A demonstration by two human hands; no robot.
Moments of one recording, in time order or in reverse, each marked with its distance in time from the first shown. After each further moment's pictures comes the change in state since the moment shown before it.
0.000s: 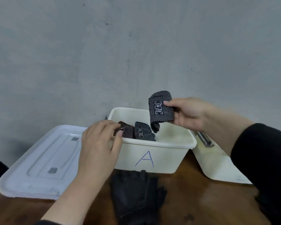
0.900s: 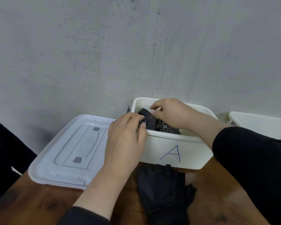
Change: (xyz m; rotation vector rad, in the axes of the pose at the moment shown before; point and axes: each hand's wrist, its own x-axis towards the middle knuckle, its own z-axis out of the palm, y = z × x) left_hand 0.001 -0.015 0.011 -0.058 -0.057 -0.040; right_hand 0.061 0.057 0.064 -1.562 -0.068 -0.518
